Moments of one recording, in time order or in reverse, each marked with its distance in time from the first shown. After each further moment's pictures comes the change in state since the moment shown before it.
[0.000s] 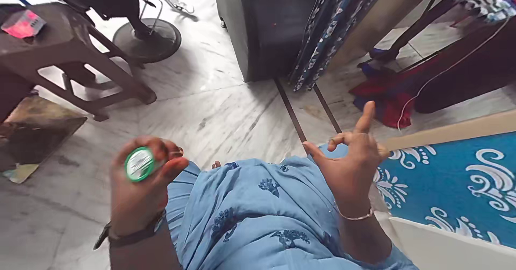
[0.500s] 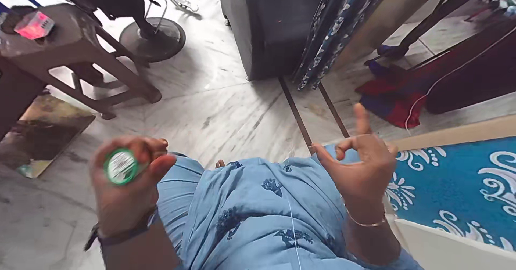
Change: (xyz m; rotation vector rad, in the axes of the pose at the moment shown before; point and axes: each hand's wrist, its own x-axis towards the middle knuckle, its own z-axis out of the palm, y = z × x) left_hand 0.006 0.003 -0.019 -0.003 -0.023 0.084; right_hand 0.009 0.000 -0.007 0.112 -0.004 -0.055
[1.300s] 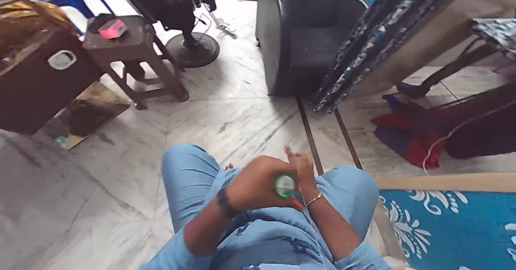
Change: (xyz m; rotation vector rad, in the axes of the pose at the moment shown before) left_hand 0.001 0.007 0.112 0.255 -0.677 -0.029; right_hand -0.069 0.013 0.125 0.089 -0.656 -0.114
